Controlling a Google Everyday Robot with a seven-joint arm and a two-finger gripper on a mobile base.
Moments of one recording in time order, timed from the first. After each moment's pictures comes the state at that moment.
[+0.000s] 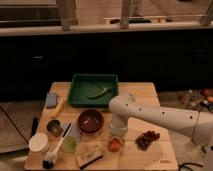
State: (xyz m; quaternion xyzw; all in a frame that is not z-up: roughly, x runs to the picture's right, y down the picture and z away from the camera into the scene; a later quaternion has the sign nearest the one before) arm 0.055 0.290 0.740 -0.35 -0.36 -0.52 0.69
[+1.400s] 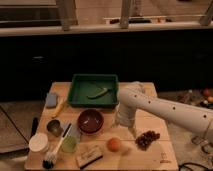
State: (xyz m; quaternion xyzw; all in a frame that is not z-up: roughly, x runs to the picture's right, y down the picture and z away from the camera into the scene) arm 0.090 0.222 0.736 -0.32 -0.31 -0.52 0.73
